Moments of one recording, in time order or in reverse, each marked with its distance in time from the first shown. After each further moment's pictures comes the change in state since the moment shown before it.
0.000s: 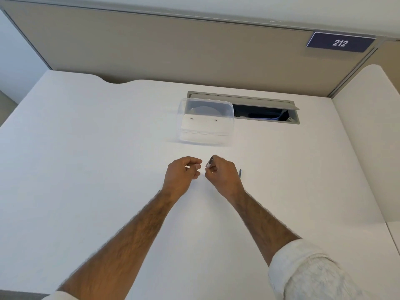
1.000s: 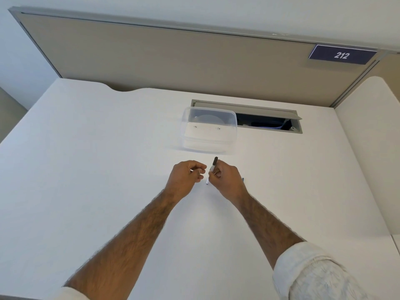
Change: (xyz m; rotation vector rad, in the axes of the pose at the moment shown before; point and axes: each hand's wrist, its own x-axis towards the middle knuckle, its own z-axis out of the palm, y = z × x) left_hand 0.019 0.004 -0.003 0.076 -0.065 0.040; right_hand 0.012 0.003 -0.007 -0.012 -0.100 0.065
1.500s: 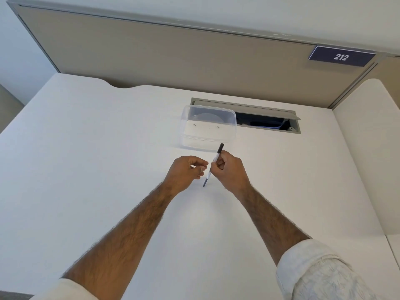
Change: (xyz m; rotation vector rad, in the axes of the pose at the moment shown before) left_hand 0.006 0.007 -0.004 0.014 -0.062 0.001; right_hand 0.002 -0.015 -0.021 0.041 0.108 -0.006
